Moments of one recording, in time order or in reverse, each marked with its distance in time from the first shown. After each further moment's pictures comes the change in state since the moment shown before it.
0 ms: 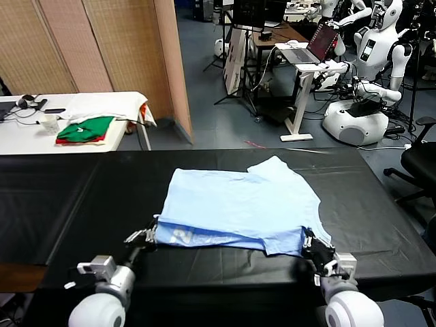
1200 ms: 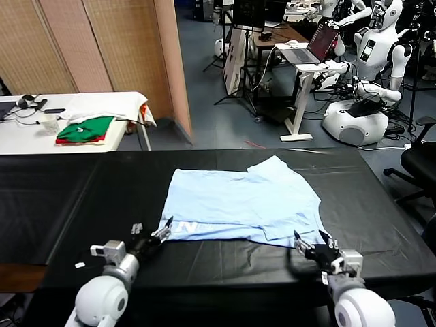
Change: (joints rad) left arm 0.064 0.055 -0.022 -0.032 -0.054 0.089 -0.003; right arm -0.272 0.015 0.169 0.160 0.094 -0.032 -0.078
